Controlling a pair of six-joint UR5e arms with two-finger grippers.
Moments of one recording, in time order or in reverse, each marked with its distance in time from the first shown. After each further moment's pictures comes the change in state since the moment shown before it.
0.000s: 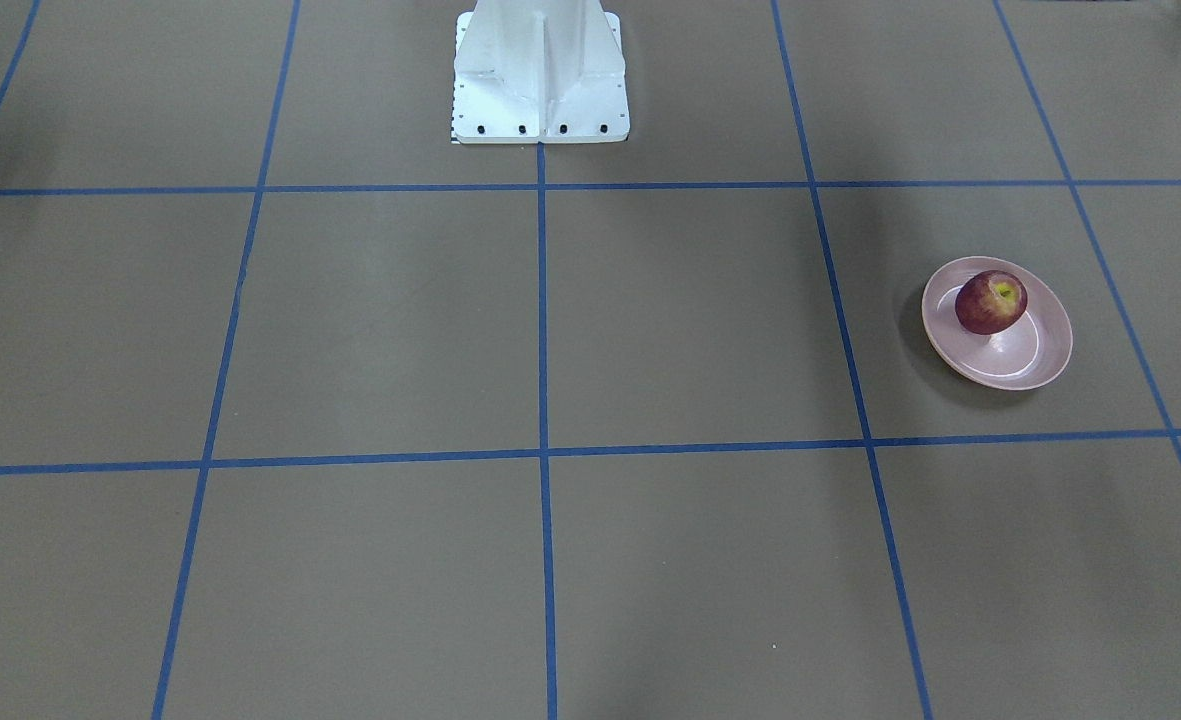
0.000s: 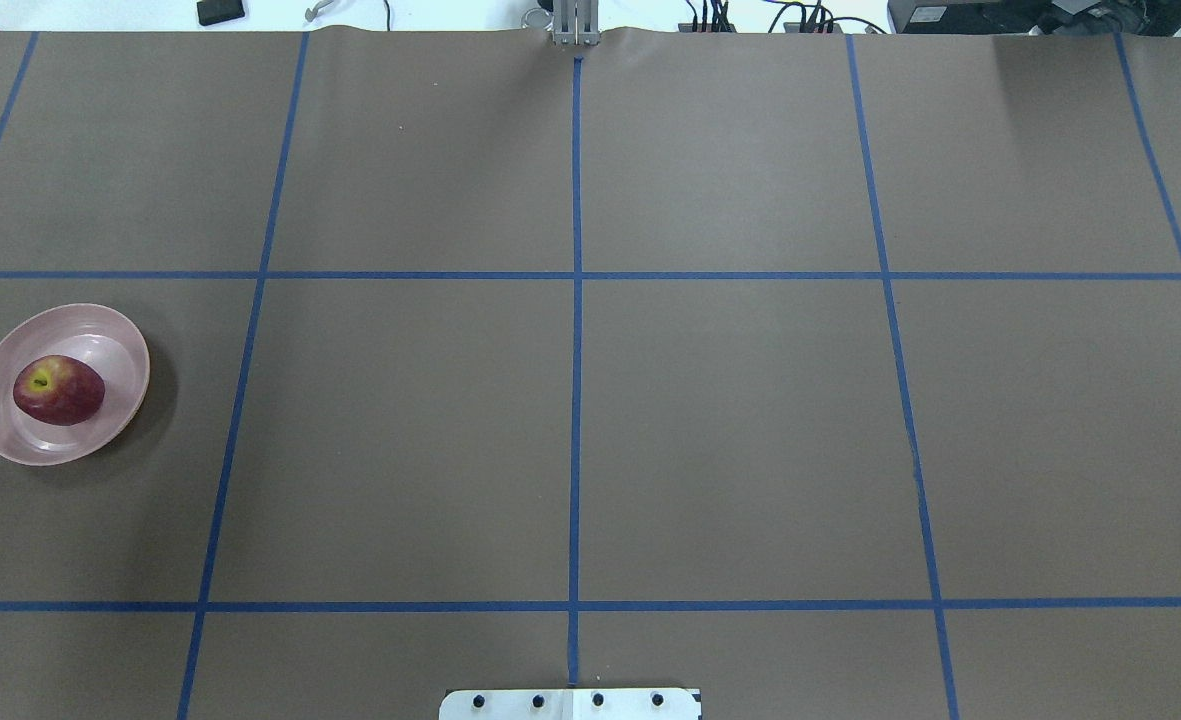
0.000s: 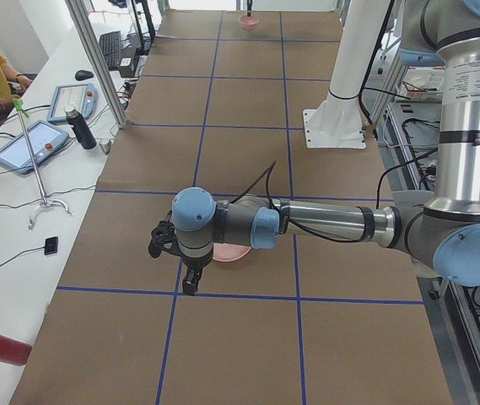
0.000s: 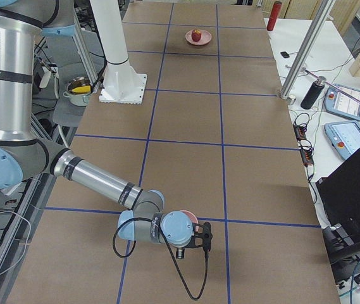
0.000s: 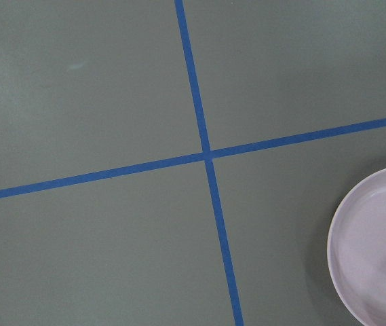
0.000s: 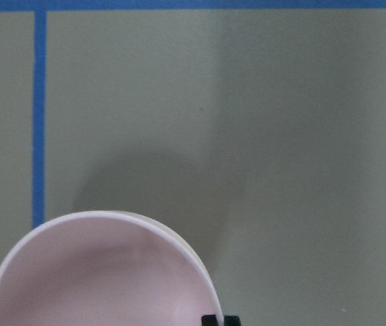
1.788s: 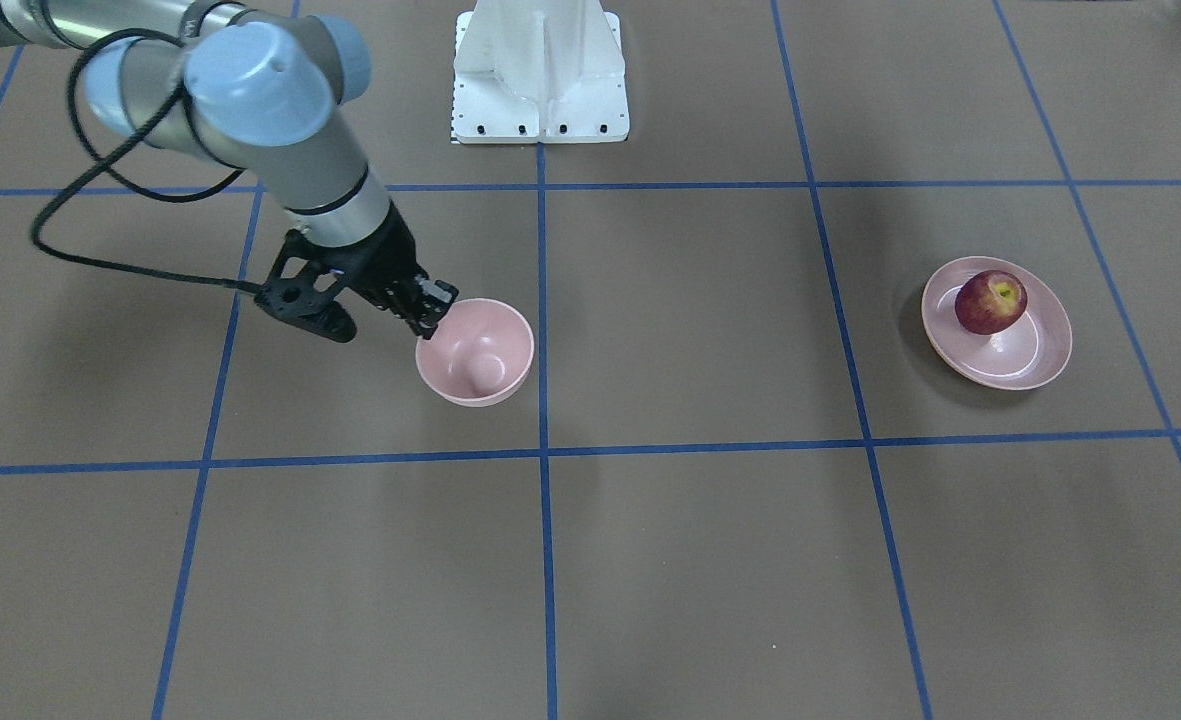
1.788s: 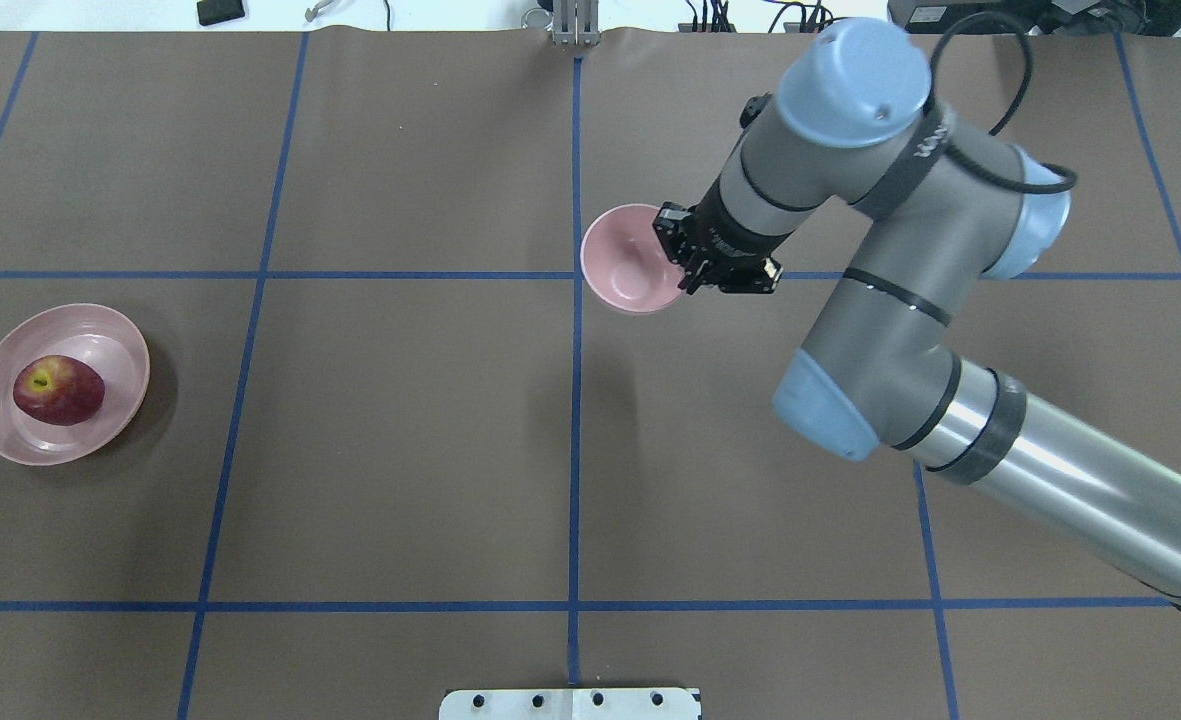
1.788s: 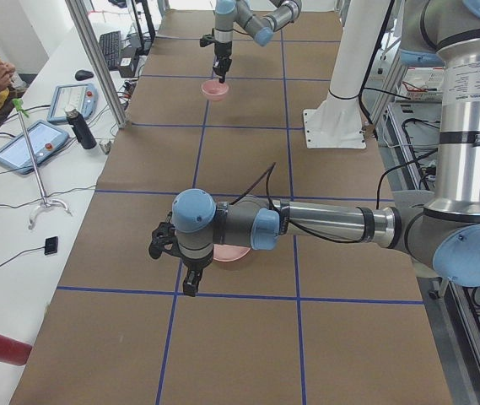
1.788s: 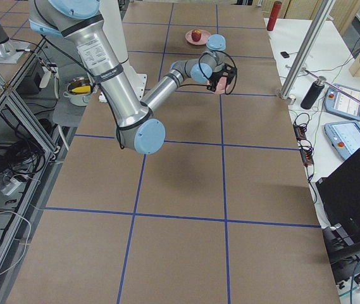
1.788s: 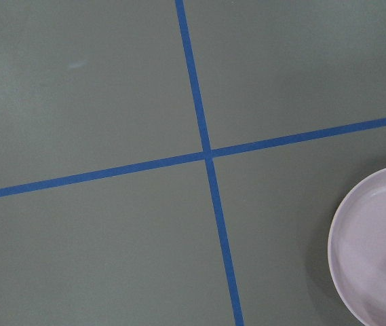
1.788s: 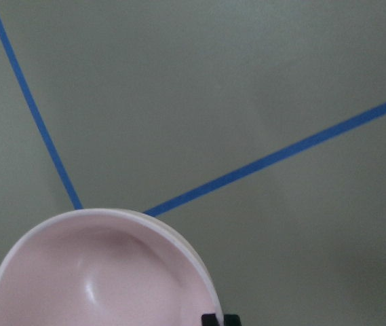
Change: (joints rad) left arm 0.000 0.001 0.003 0.001 0.000 0.000; right arm -0.960 0.796 0.379 -0.380 -0.478 1.601
